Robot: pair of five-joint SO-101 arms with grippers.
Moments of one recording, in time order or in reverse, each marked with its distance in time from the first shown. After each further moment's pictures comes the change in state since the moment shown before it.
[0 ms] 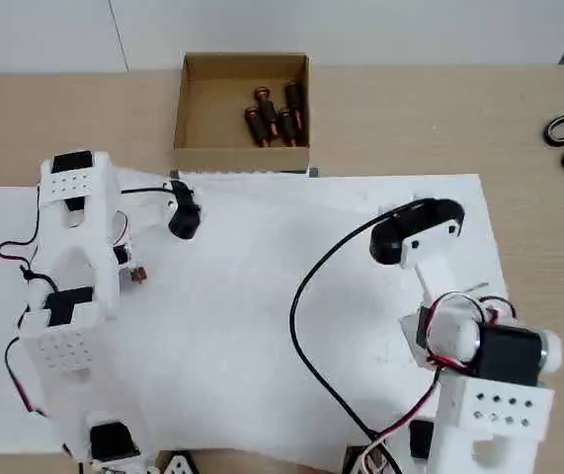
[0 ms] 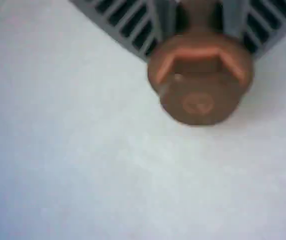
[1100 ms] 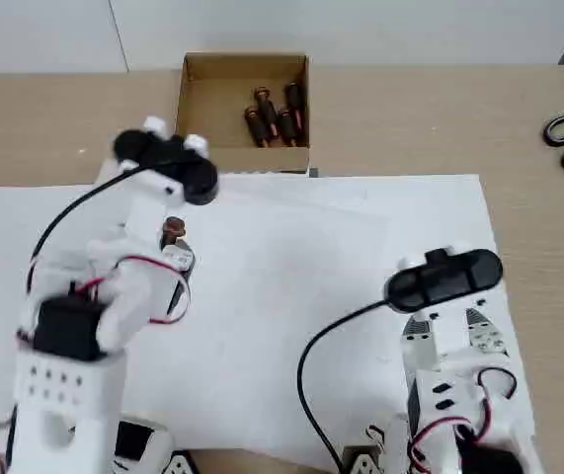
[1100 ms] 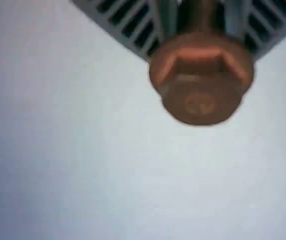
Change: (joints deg) left arm 22.2 -82.5 42.5 -17.5 70.8; right arm -0.6 -36.8 16.1 -9.2 -12.4
